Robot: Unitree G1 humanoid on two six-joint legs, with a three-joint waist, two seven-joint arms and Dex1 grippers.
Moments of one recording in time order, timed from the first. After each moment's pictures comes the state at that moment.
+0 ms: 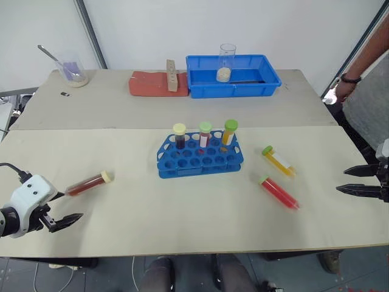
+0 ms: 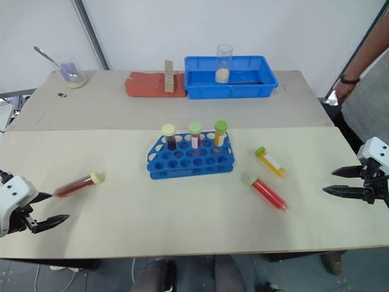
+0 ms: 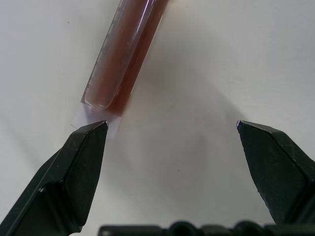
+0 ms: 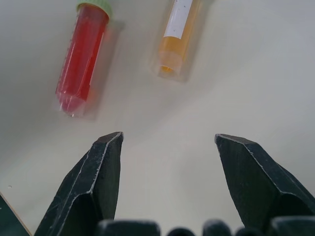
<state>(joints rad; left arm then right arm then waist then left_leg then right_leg) 0.31 1.05 0.52 -0.14 -0.27 0.46 -1.03 -0.29 -1.22 -0.22 0.47 0.26 0.20 1.46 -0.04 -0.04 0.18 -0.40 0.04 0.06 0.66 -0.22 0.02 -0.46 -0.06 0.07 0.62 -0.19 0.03</state>
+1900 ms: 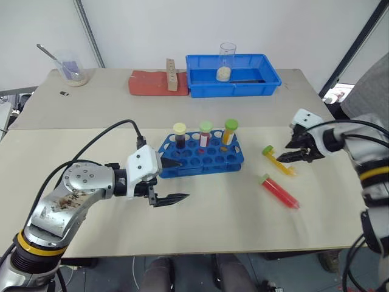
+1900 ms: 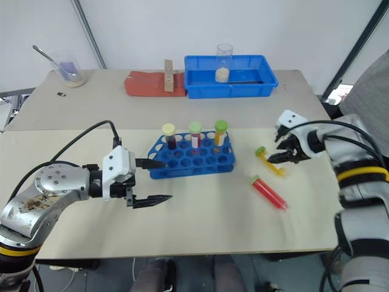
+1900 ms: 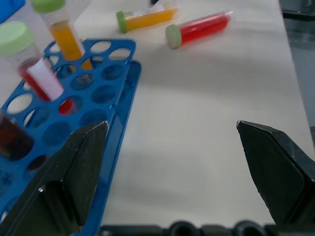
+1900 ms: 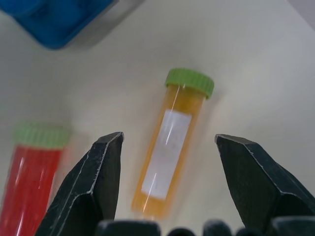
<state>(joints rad) -0.32 0.78 -0.07 -0.57 -0.48 0.61 -0.95 -1.03 -0.83 0.33 0.73 -0.11 0.51 1.27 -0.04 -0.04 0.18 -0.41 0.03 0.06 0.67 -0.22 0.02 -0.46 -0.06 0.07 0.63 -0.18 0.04</state>
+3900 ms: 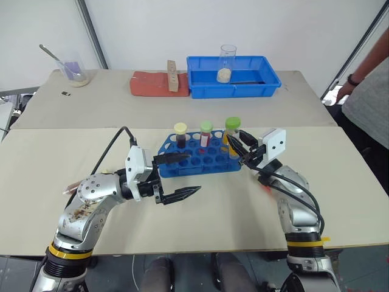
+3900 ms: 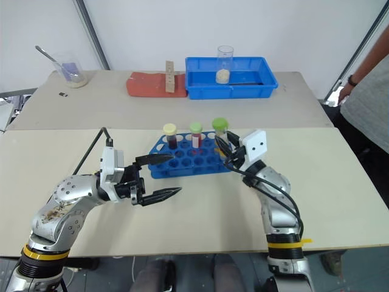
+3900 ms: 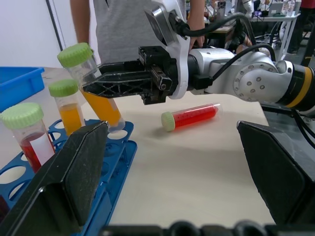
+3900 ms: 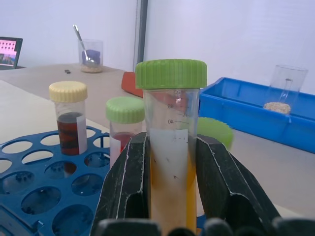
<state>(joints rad) -0.23 0.55 -0.01 -0.40 -0.55 0.32 -0.99 -0.35 -0.20 -0.06 -0.04 0.15 0.06 0.55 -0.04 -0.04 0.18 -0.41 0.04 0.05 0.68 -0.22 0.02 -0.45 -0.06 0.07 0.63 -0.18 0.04</state>
